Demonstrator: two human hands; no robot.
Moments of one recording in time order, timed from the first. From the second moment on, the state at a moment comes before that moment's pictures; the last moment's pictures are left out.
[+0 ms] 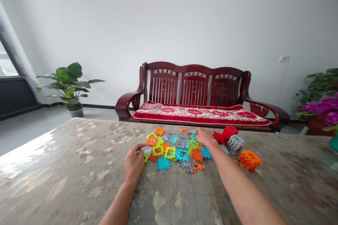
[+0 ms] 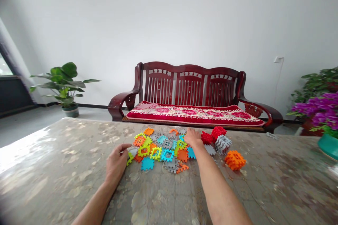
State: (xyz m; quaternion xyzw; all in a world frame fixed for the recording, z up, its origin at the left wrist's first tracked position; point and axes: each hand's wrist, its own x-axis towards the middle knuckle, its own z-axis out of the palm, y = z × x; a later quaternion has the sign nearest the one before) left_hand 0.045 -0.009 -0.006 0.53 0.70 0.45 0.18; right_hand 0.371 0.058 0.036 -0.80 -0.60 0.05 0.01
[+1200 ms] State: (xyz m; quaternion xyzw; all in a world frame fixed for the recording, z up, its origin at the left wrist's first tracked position) left_hand 0.047 -0.009 -0.003 0.54 0.69 0.45 0.17; right_hand 0.376 -0.042 0.058 -0.72 -0.65 0.12 0.20
